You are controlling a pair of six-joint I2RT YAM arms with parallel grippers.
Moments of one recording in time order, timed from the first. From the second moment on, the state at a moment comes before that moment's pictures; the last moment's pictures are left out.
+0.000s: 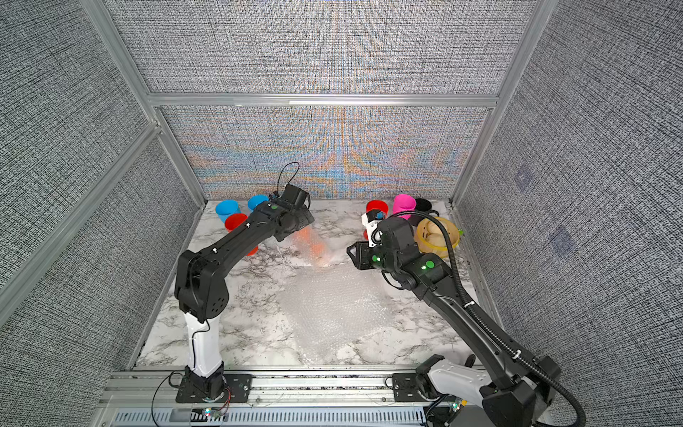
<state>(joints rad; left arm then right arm) -0.53 2.05 1.87 -0.81 -0.28 -1.01 0.56 1.16 1.18 -0.63 -0.16 0.43</state>
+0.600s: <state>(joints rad) -0.45 2.34 2.12 -0.91 -0.21 -1.12 0.55 1.18 1.18 -0.62 -0.13 0.42</state>
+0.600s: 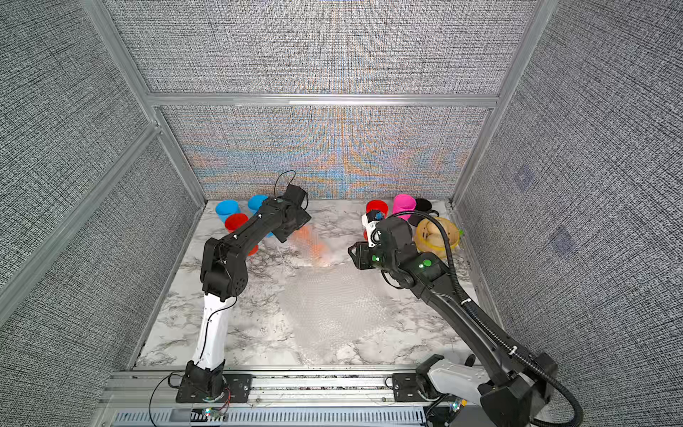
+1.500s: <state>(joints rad) -0.43 2.37 2.17 -0.75 -0.07 -1.04 0.54 1.15 1.19 -0.65 -0.13 0.39</state>
